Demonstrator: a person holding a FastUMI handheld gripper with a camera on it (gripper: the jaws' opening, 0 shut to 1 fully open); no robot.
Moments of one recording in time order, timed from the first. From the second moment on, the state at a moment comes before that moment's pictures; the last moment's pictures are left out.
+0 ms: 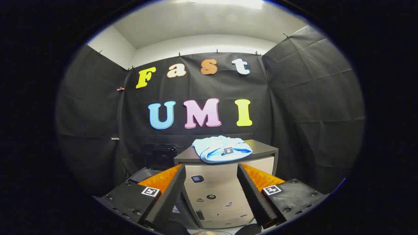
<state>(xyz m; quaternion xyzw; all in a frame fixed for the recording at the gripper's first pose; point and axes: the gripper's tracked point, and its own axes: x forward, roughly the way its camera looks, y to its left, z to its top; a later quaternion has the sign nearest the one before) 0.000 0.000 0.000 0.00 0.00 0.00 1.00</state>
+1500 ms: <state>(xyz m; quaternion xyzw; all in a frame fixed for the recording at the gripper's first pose) 0.076 0.000 0.045 0.02 -0.01 0.01 1.00</state>
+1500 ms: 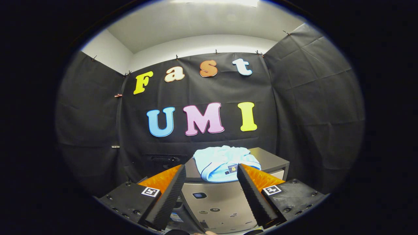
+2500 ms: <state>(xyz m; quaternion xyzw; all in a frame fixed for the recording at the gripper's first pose) 0.279 -0.038 0.030 0.03 0.13 -0.02 0.99</state>
